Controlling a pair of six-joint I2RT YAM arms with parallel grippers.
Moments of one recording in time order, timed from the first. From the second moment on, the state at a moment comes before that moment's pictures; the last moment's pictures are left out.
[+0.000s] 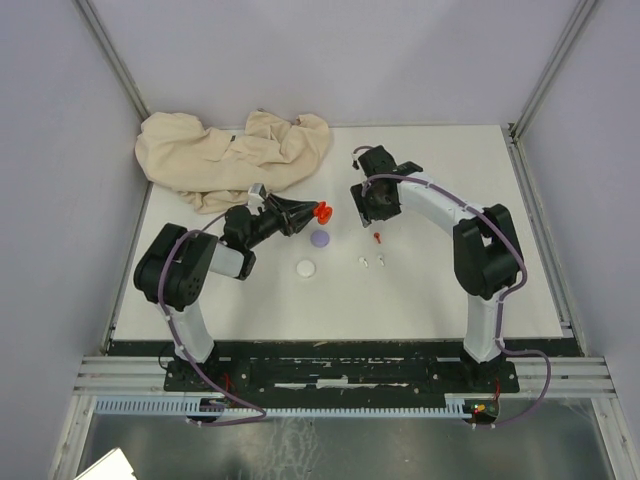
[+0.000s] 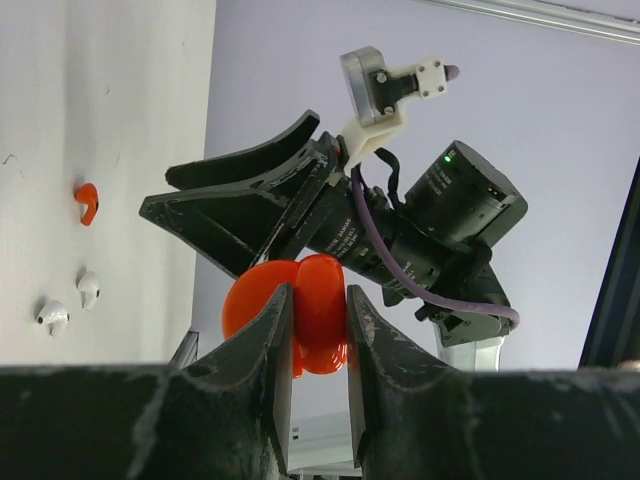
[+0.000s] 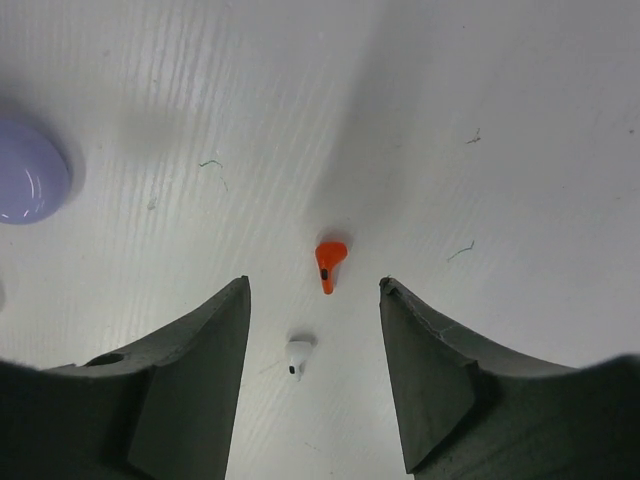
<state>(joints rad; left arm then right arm) -0.31 1.84 0.62 1.24 0.59 -1.72 0.49 1.97 1.58 -0.71 0.08 0.13</state>
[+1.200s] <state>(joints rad) -0.31 1.82 0.61 1.26 0.61 -1.72 0.46 2.13 1.62 -0.75 -0.01 0.14</state>
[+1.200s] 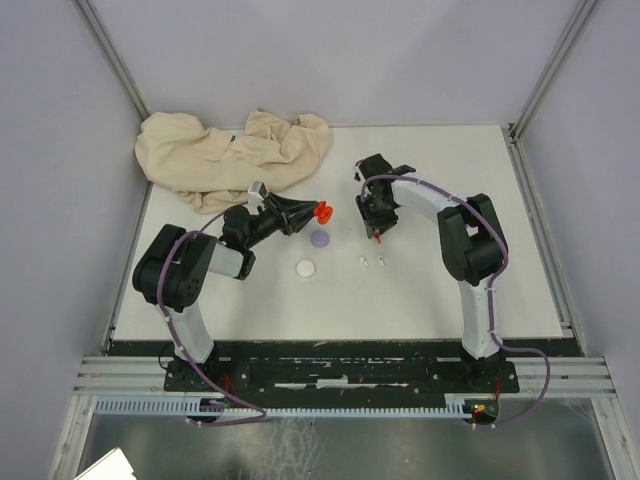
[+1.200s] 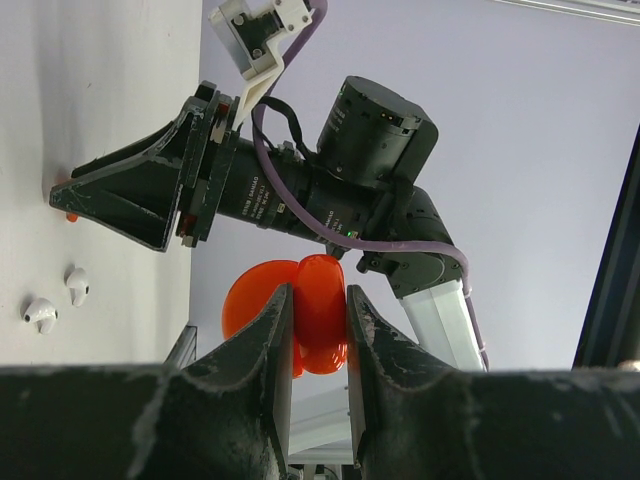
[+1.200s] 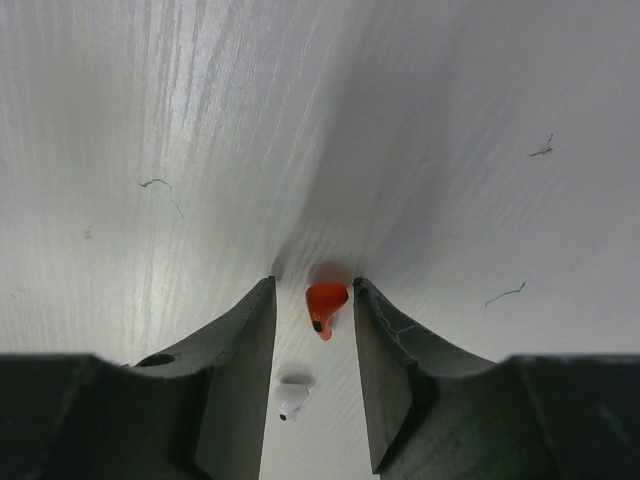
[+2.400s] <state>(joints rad) -0.31 1.82 0.60 1.28 0.60 -1.72 0.44 2.12 1.60 -0.73 0.00 0.14</state>
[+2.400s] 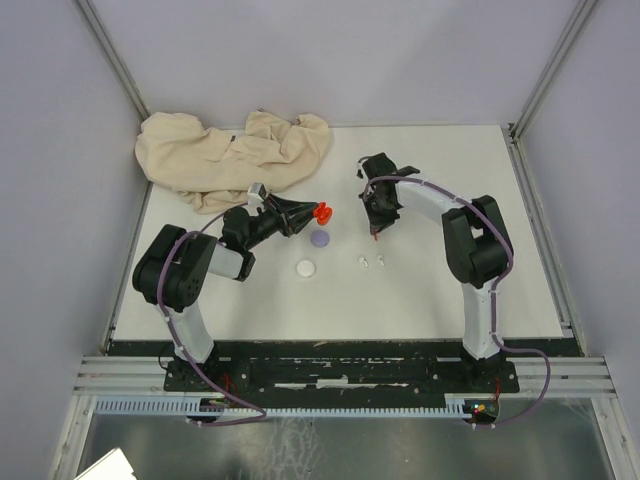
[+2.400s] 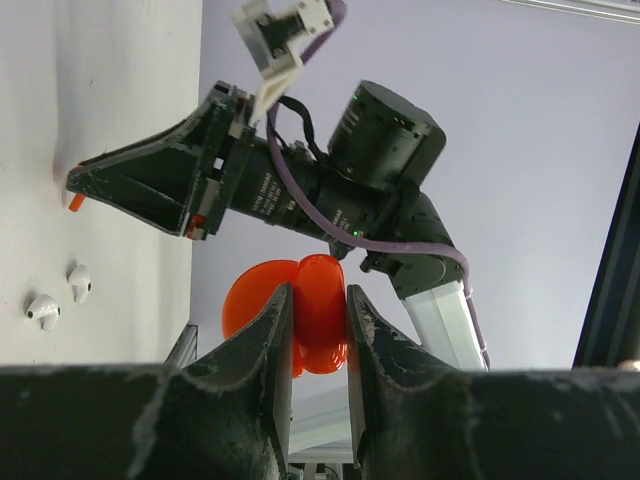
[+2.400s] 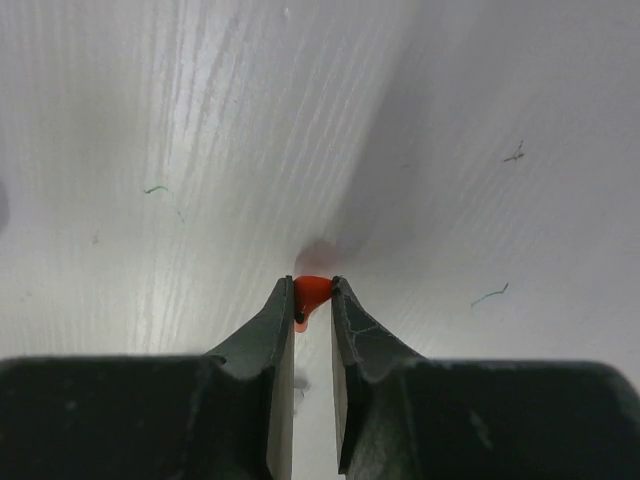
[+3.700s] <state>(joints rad) -0.36 1.88 0.71 1.32 0.61 -1.79 0.63 1.39 0.94 0.26 -0.19 -0.12</state>
